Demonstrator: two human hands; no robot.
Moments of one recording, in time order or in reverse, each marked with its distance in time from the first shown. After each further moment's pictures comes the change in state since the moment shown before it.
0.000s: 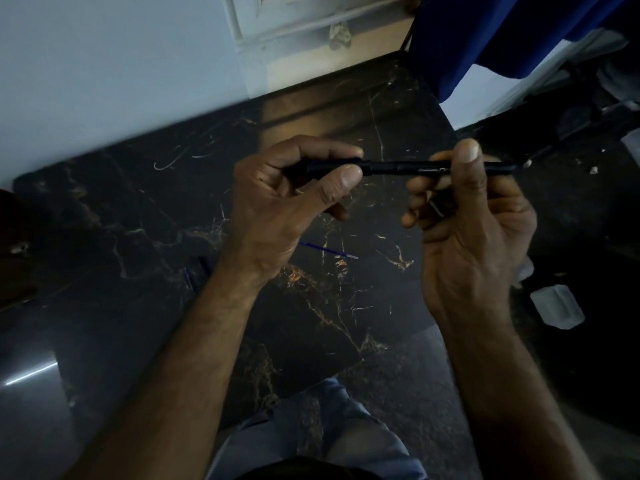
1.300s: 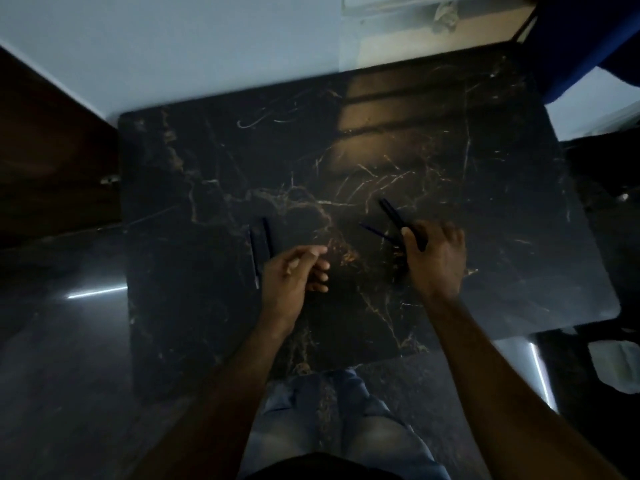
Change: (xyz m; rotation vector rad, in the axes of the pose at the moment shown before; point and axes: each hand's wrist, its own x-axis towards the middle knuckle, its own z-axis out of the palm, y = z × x) left_hand -0.160 -0.105 -0.062 0.070 0.620 -0.639; right_hand 0.010 0.211 -0.068 -1.418 -0.307 -0.082
